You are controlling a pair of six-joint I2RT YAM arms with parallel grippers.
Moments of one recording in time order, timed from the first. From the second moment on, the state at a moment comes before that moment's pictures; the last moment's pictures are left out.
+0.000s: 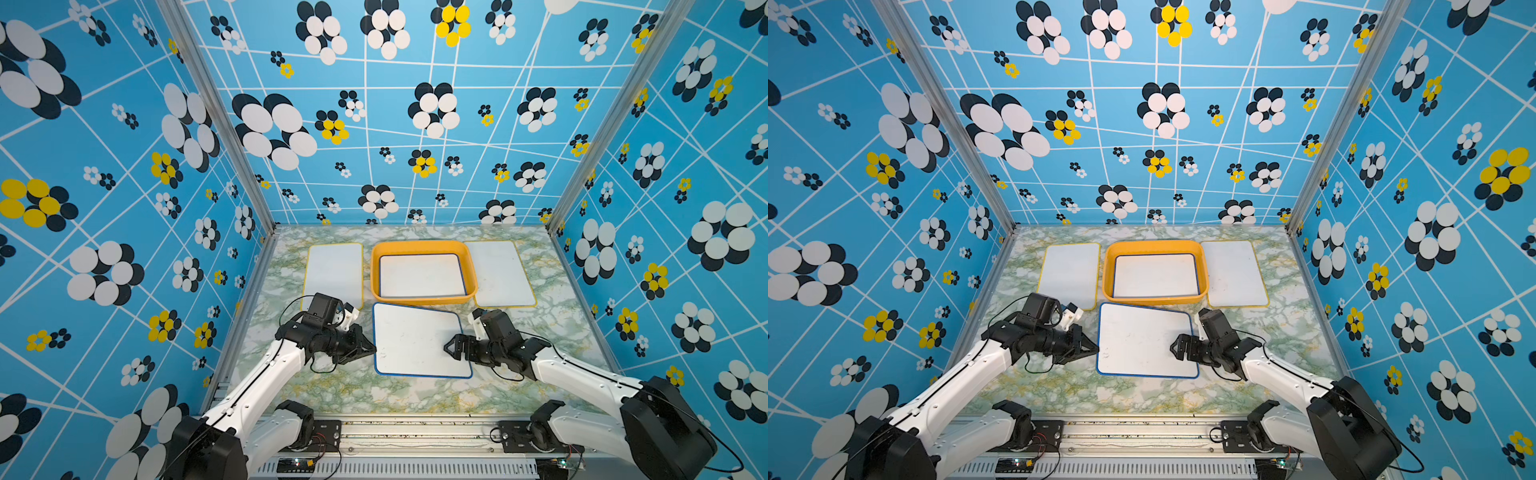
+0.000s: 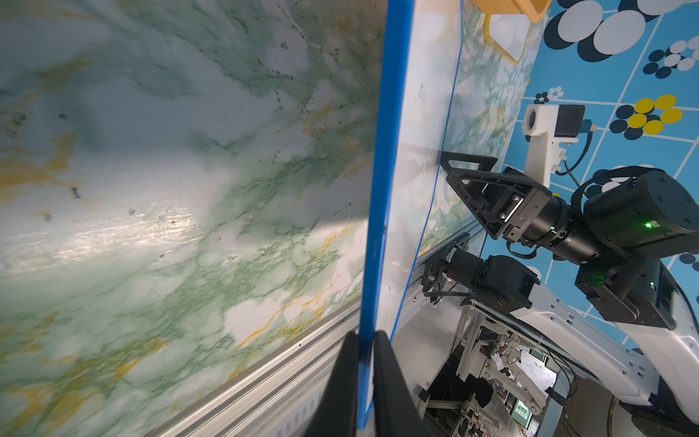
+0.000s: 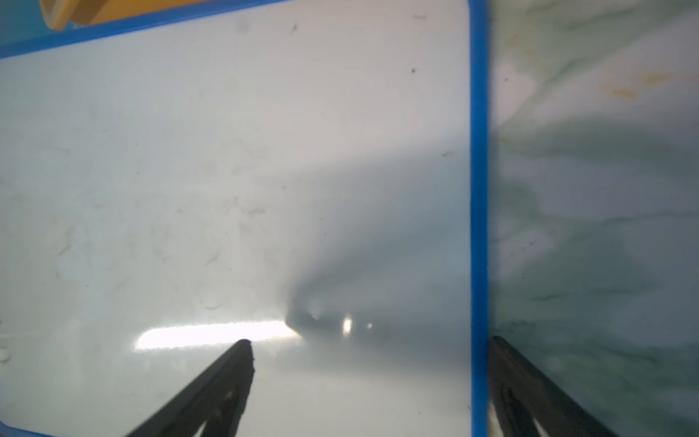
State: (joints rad) left arm -0.33 1.05 0.67 -0.69 0.75 -0.70; right arm 0.55 1.18 0.43 -0.22 -0.27 0.67
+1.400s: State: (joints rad) left arm -0.42 1.17 0.70 -0.50 0.80 -0.77; right arm 0.56 1.23 0.45 -0.18 -0.33 0.67
